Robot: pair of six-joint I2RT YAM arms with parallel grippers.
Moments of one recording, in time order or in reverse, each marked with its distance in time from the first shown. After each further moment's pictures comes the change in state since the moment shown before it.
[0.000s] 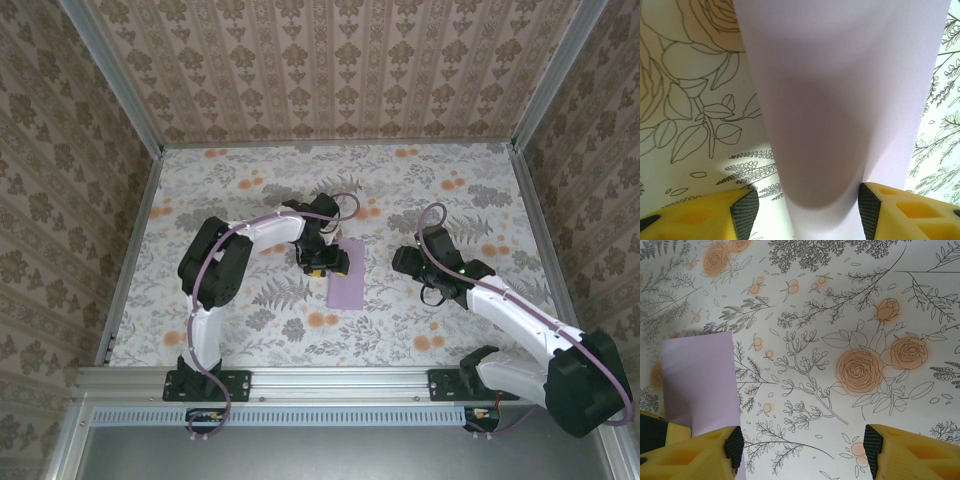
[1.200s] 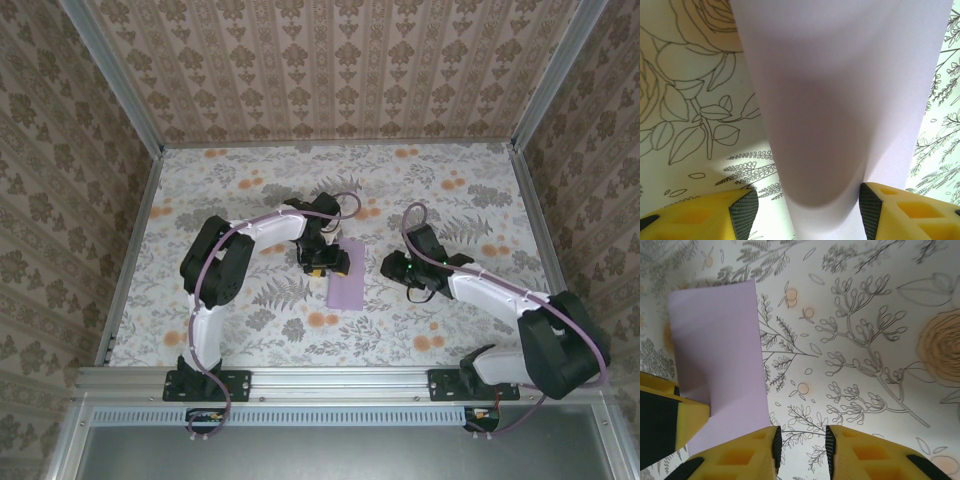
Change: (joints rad) left arm 0.000 0.017 0.026 -0.032 0.002 0.014; right arm 0.014 0.221 0.002 0.163 -0.236 0.024
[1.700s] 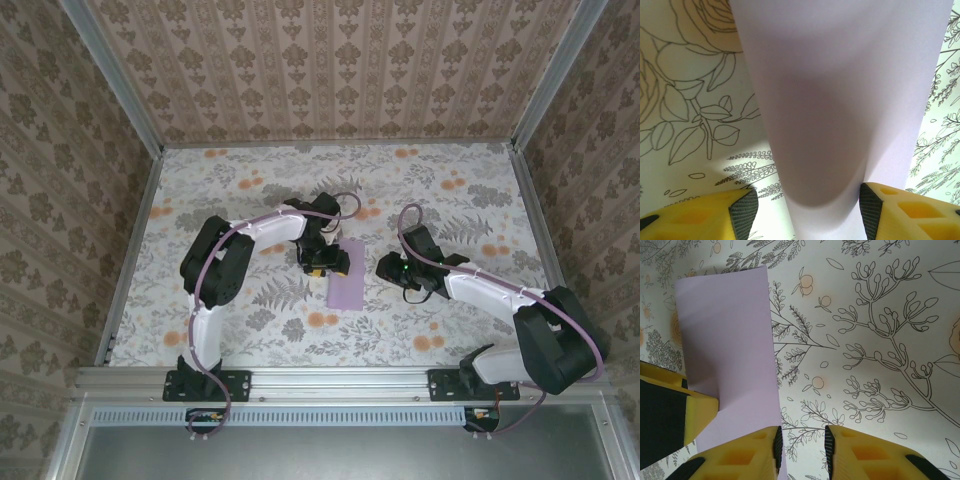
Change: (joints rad) left arm 0.000 0.000 0.000 0.001 0.000 -0.001; right arm 0.019 0.016 0.000 0.024 -0.021 0.022
